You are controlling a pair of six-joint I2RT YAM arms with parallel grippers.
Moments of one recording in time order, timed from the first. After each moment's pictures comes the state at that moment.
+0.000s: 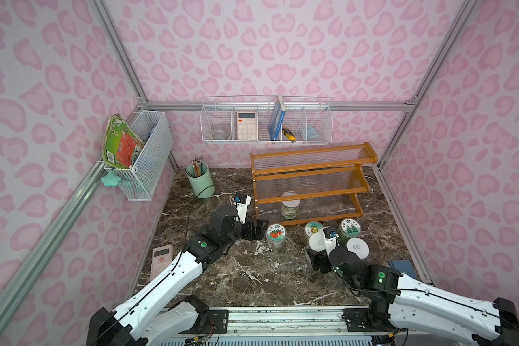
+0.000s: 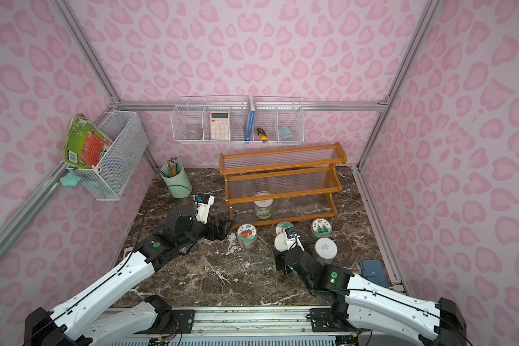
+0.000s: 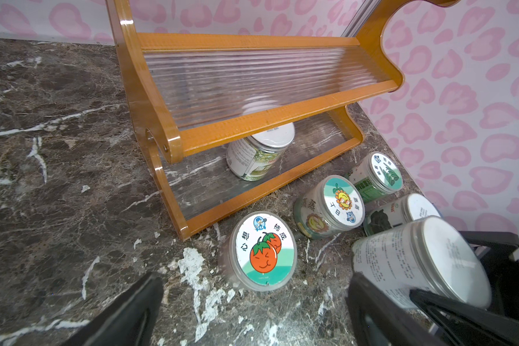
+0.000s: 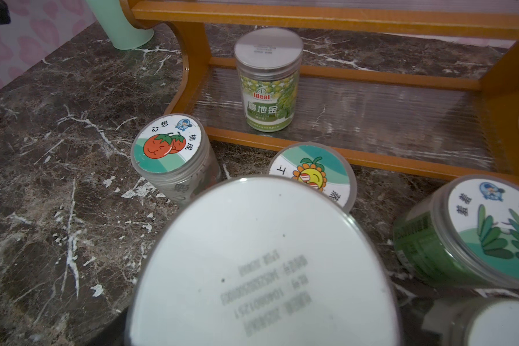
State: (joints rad) left arm -0.55 1.01 0.79 -0.28 0.11 -0.34; right arm 1.12 0.79 0.51 -0.36 0.54 0.48
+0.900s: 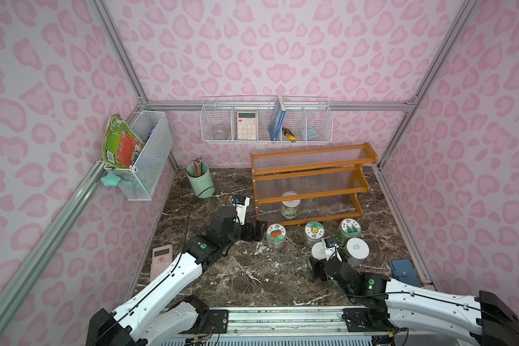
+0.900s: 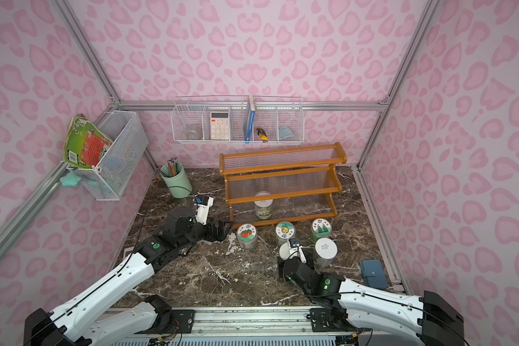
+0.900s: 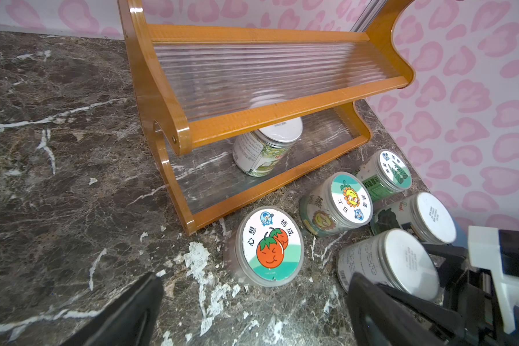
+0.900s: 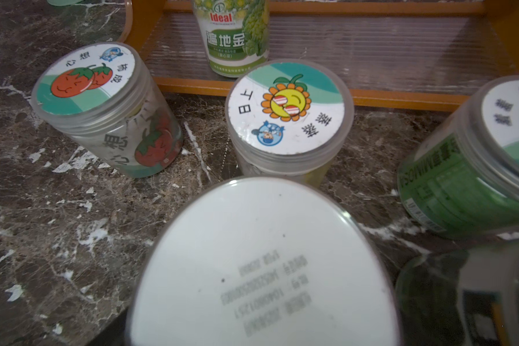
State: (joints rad) left arm -0.55 1.01 0.77 -0.29 0.09 -0.34; right arm 1.13 0.85 0.29 -0.20 0.59 0.58
